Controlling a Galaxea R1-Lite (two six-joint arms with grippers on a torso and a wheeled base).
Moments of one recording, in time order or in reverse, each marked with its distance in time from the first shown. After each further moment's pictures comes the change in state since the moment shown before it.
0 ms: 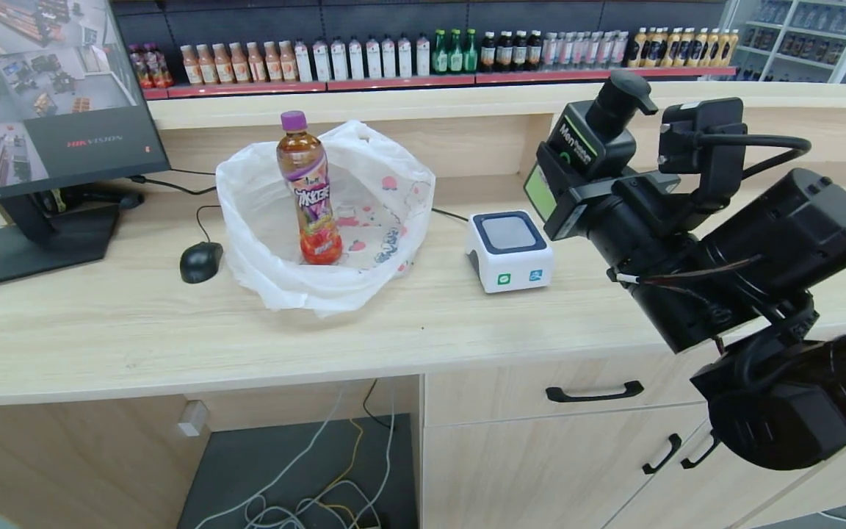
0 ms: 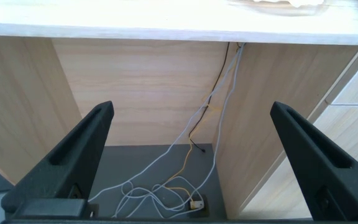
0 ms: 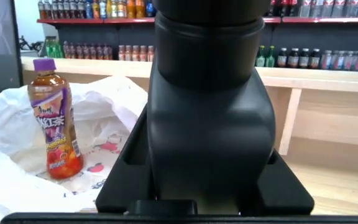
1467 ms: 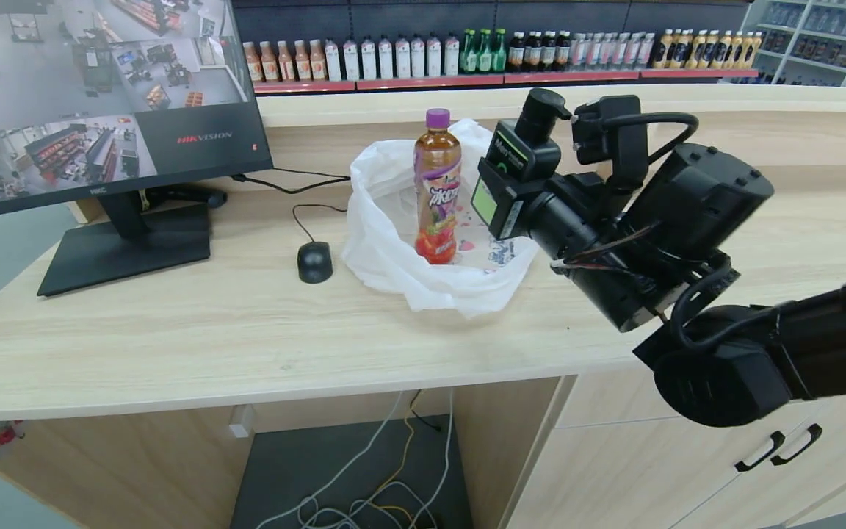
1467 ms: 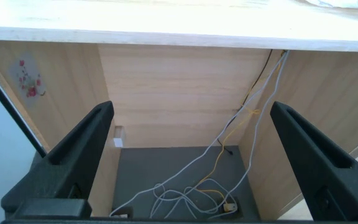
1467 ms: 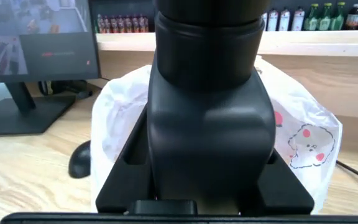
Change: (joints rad) left arm 0.001 0.000 0.000 0.000 0.000 -0.002; right arm 0.047 0.084 -0.229 0.292 0.007 0.096
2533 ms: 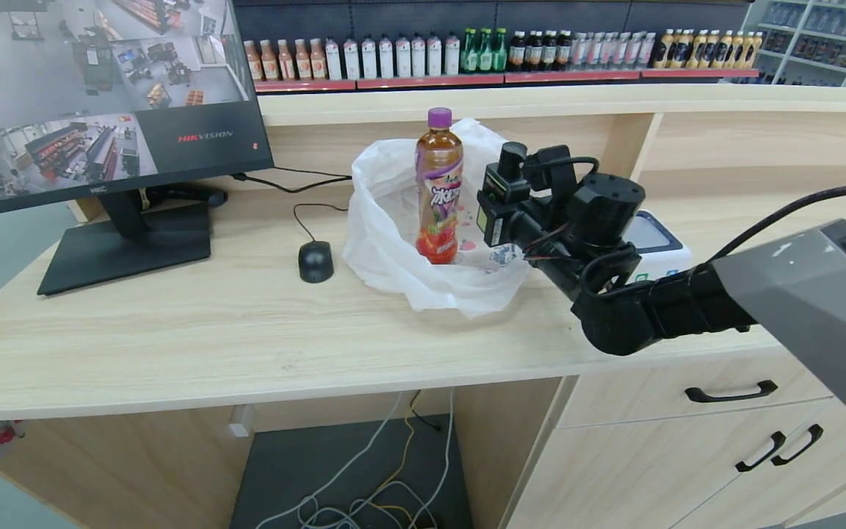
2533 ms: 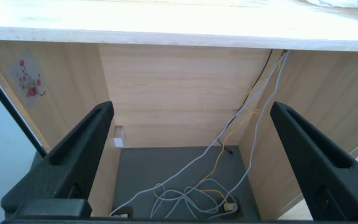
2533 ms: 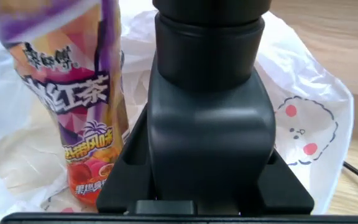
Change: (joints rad) left arm 0.000 0.000 0.000 0.000 0.000 0.000; right arm -0.179 0.313 -0.357 0.162 0.102 -0.033
